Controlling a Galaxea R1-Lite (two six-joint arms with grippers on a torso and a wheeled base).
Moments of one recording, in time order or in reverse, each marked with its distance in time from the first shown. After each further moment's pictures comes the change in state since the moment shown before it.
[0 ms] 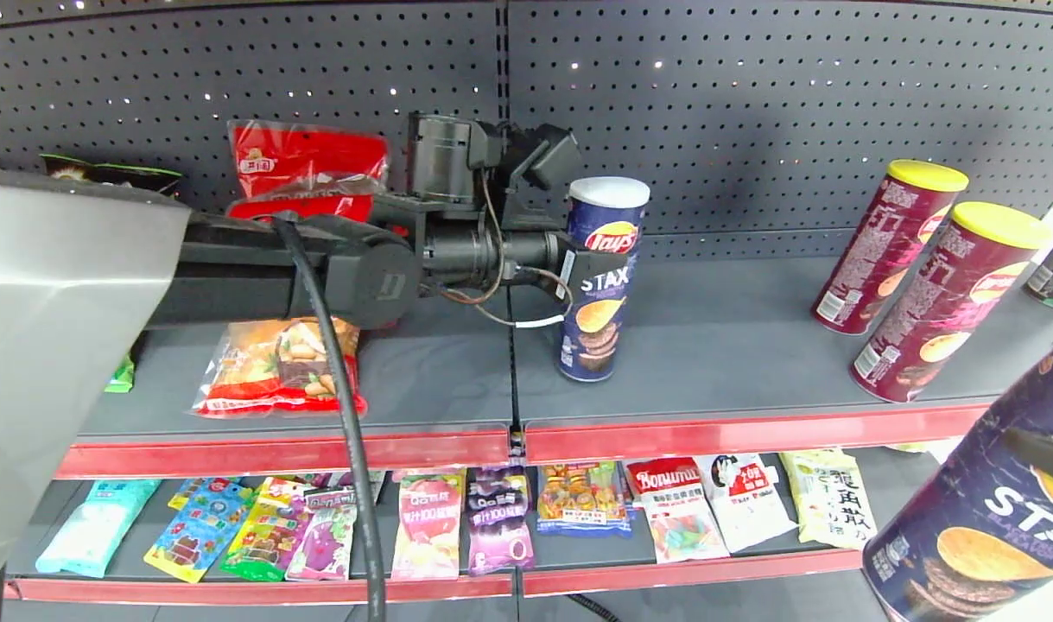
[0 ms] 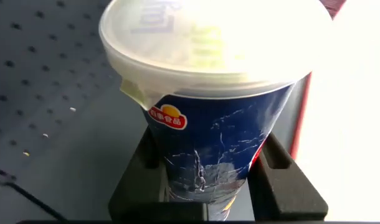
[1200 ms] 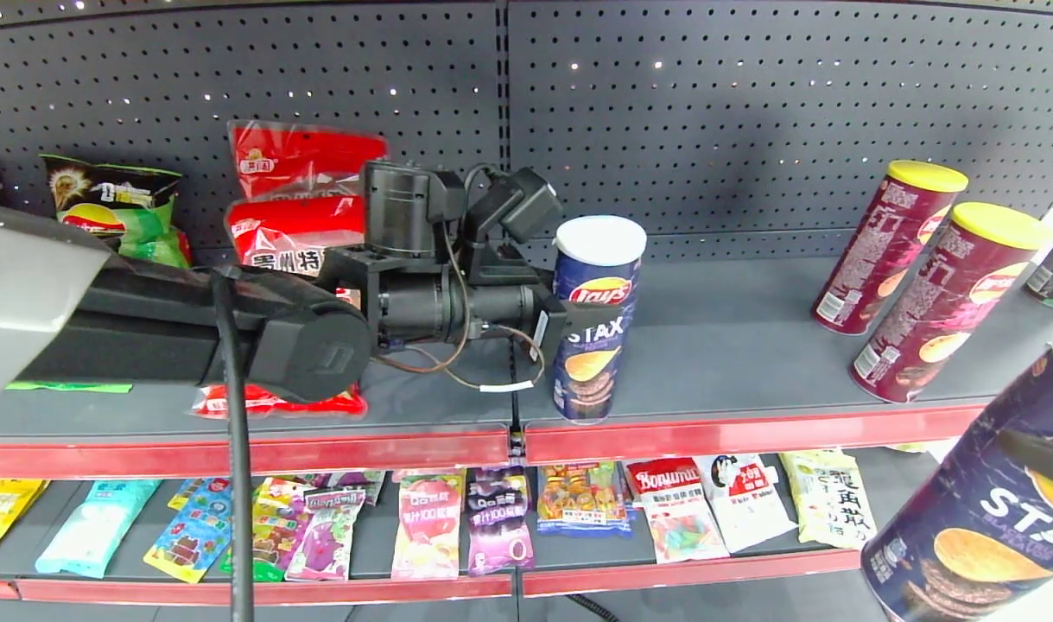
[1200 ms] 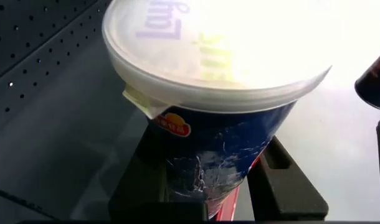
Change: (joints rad) left arm -0.007 -0.139 0.370 -0.216 -0.094 0.058; right arm 0.001 0.006 0.002 0.000 0.000 0.000
